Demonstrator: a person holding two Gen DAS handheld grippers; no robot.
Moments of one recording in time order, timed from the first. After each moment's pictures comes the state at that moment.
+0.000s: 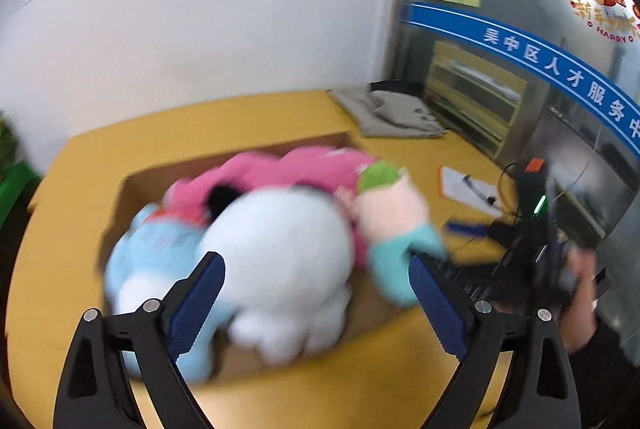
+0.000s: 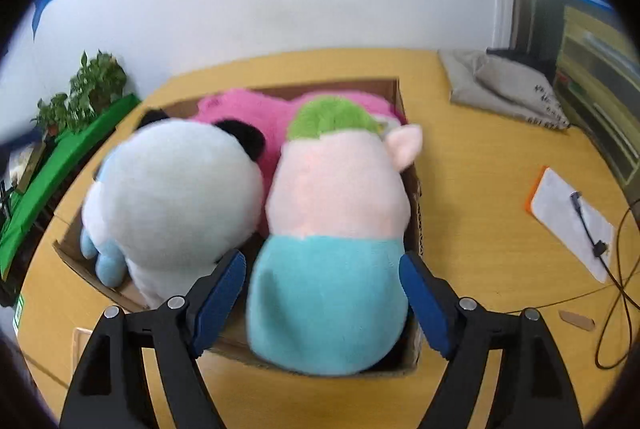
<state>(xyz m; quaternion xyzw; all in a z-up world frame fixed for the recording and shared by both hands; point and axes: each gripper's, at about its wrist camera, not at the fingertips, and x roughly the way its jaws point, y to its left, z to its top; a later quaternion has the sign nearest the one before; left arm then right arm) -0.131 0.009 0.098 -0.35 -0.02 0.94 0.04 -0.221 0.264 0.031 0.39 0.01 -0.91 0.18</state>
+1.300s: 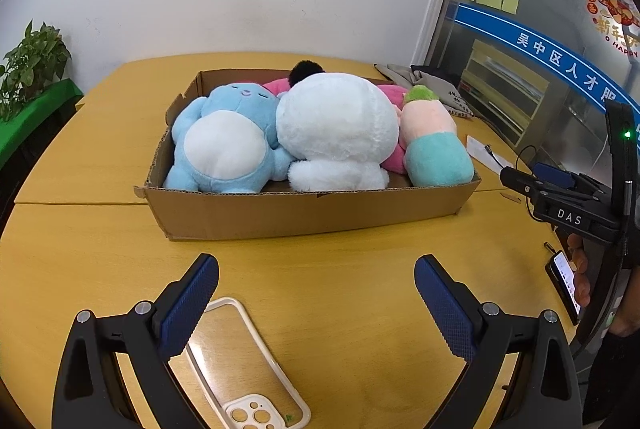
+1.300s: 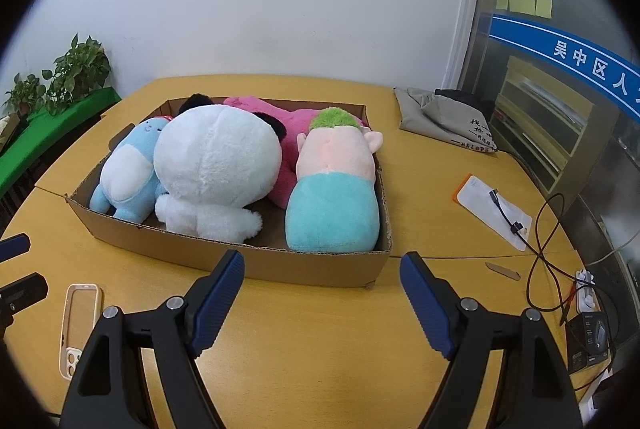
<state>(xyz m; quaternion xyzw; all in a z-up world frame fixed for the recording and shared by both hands) -0.016 -0.017 0.030 -0.37 -0.09 0.92 0.01 -0.109 0.248 0.059 0.34 0.08 -0.93 0.09</state>
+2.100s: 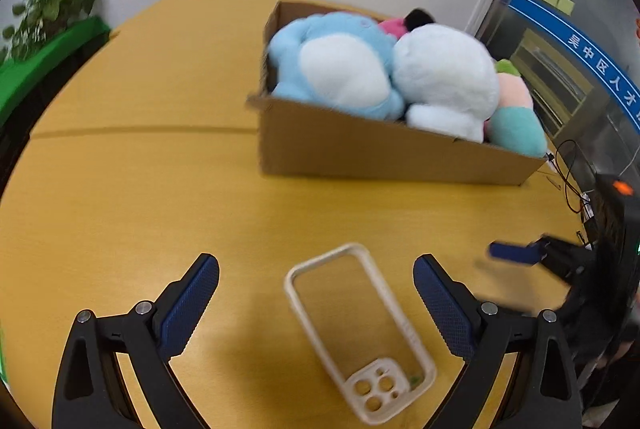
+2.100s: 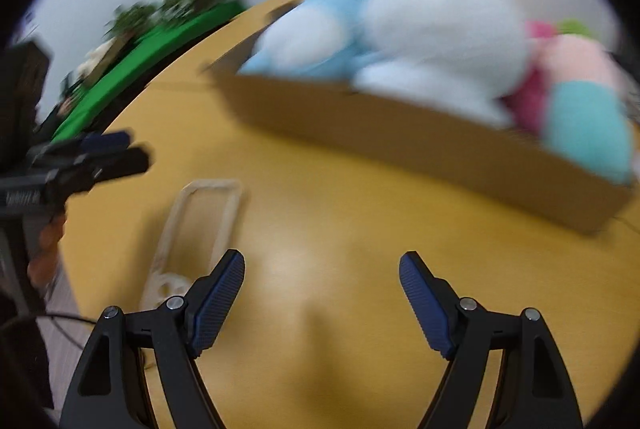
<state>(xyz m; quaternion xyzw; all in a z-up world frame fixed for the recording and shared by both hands) 0.011 -0.130 -0.037 -0.46 -0.15 0.88 -0.03 -0.076 0.096 -0.044 0.48 0.09 -0.80 0.35</state>
